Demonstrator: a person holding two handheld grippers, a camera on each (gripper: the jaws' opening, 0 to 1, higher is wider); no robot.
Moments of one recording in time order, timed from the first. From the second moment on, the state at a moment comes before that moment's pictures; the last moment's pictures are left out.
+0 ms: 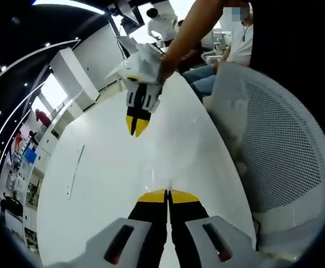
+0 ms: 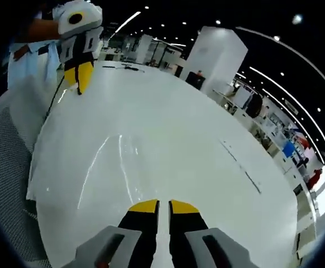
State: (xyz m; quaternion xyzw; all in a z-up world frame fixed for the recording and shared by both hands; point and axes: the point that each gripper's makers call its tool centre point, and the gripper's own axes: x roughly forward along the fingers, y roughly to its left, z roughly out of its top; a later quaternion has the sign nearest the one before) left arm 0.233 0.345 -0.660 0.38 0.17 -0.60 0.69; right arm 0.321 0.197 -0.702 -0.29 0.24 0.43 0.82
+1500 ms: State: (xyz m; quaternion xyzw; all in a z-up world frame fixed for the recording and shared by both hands) left arm 0.302 0.348 -0.704 0.37 0.19 -0.51 0.76; right arm 0.220 0.166 -0.651 -0.08 0.27 0.33 0.90
